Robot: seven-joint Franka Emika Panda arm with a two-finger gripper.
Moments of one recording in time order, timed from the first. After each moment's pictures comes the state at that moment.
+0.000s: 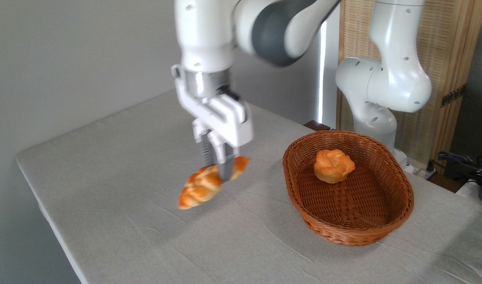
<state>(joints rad) 0.00 -0.23 -0.02 -2.16 -0.10 1.98 0.89</state>
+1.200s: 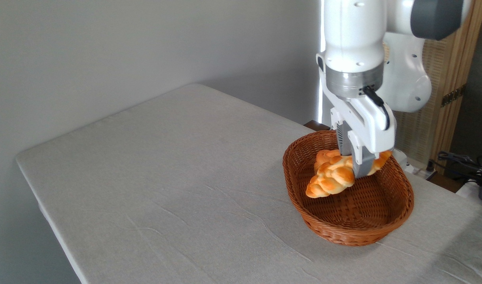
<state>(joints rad) -0.03 -0.59 0.39 -2.40 0.18 1.67 1.51</state>
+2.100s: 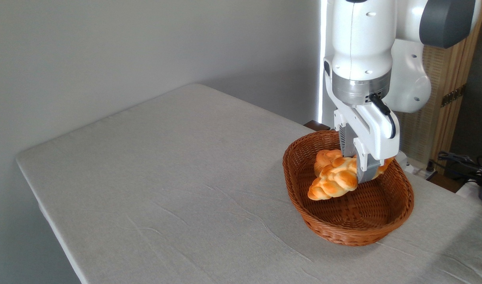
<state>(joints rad) -0.05 -0.59 0.43 -2.41 0.18 1.67 1.53</state>
